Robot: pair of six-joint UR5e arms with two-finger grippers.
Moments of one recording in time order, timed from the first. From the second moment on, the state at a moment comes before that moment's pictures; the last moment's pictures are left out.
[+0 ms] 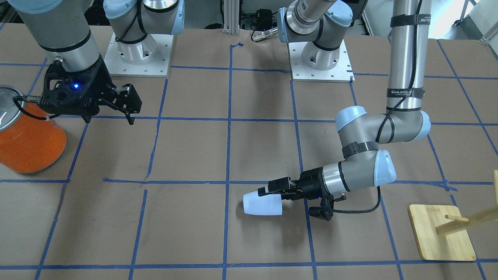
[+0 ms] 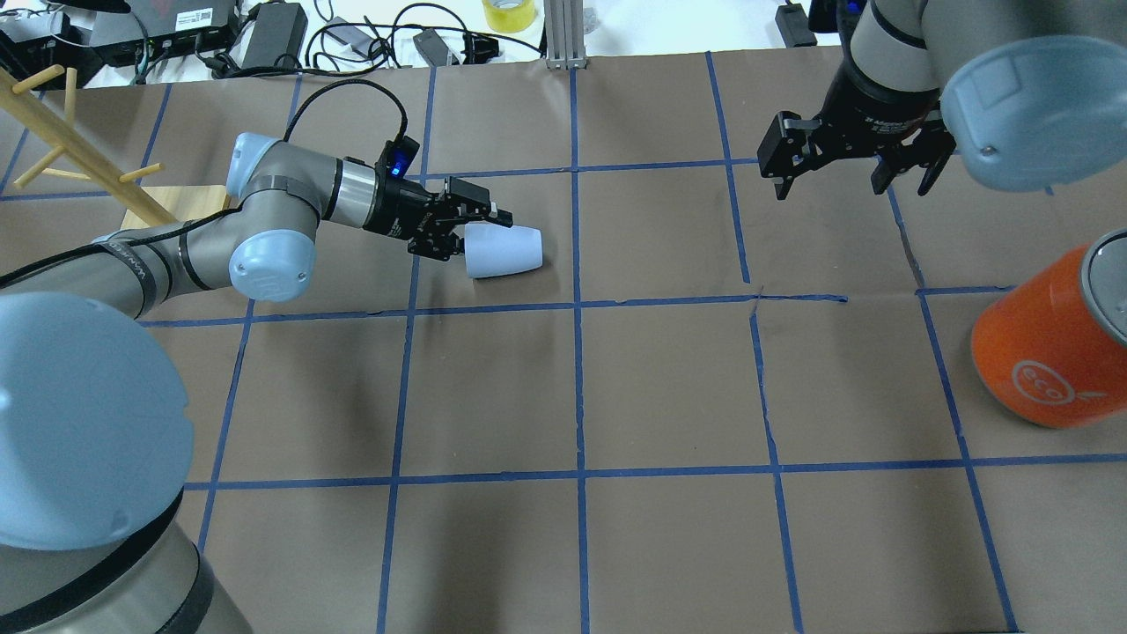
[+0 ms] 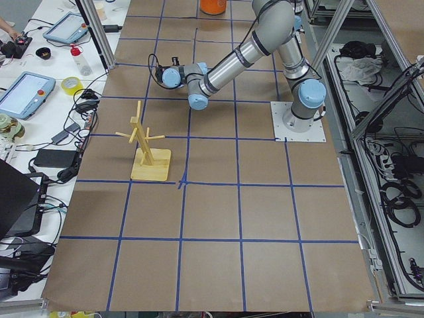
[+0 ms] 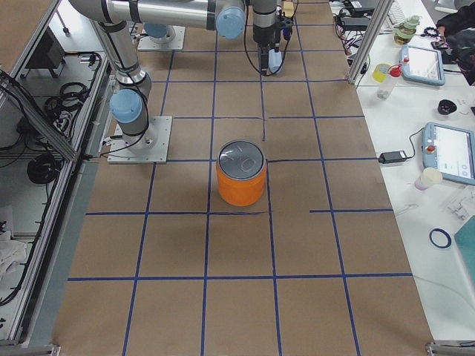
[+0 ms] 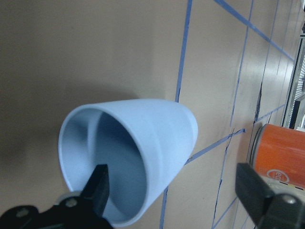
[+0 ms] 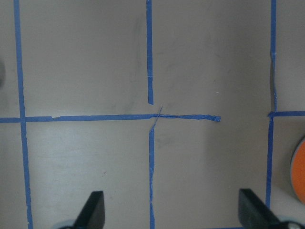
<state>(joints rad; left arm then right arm) -1.44 -2.14 -1.79 -0.92 0.63 0.10 1.56 -1.53 1.63 -1.74 -1.60 0.00</state>
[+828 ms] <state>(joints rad) -1.45 -2.11 -1.78 -0.88 0.62 -0.02 1.57 -1.53 1.64 -1.76 -1.60 0.00</state>
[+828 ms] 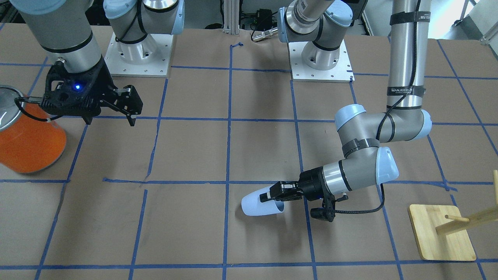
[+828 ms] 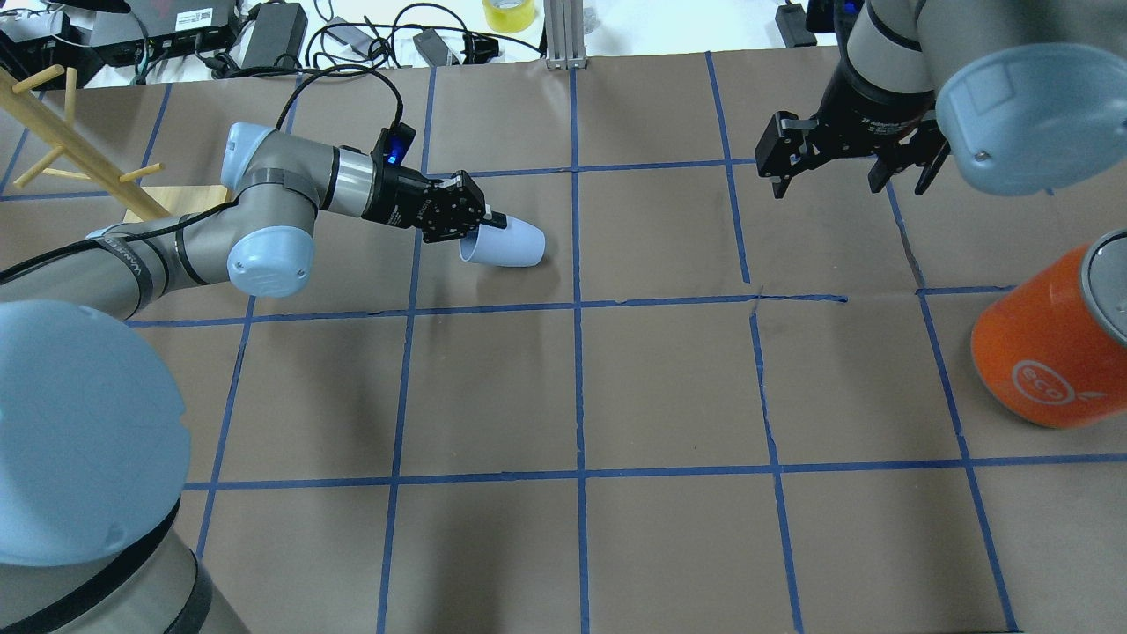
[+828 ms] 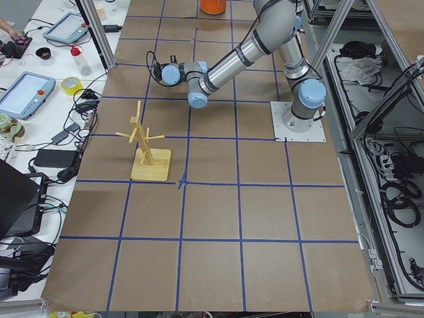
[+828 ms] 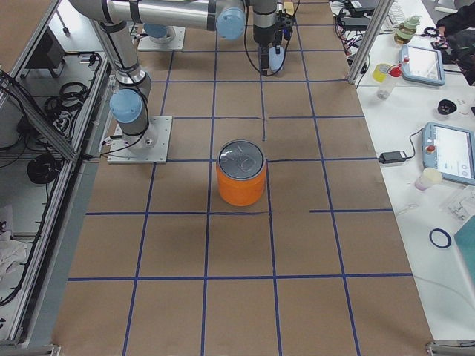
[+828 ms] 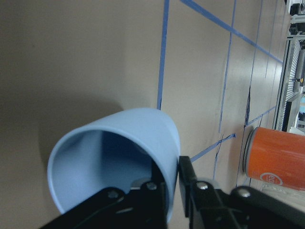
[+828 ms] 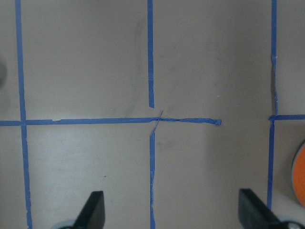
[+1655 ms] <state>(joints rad) -1.48 -1.99 -1.68 -0.87 1.16 -0.14 1.57 -1.53 1.64 -1.76 -1.60 0.00</state>
